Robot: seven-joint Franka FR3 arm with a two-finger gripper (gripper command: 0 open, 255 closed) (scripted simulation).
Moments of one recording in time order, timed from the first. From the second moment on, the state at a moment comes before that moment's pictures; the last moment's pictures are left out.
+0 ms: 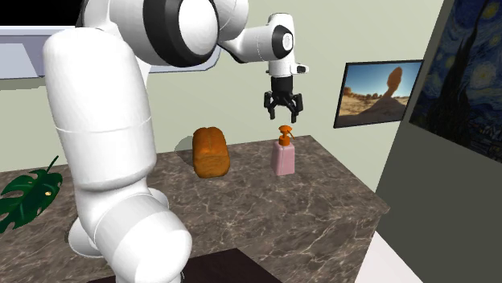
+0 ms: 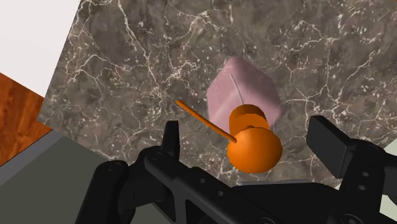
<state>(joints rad) 0.02 0.10 0.11 -1.80 -0.13 1.87 0.21</state>
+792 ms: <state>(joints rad) 0.03 0.36 0.11 -1.62 -0.16 1.93 0.23</state>
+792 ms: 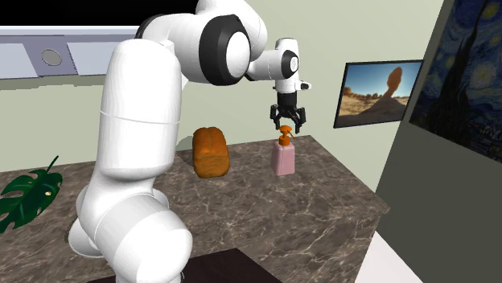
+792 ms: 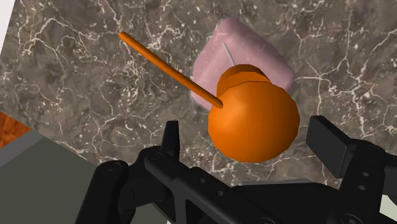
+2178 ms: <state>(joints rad) 0.03 0.36 0.11 -1.63 -0.16 1.94 0.23</state>
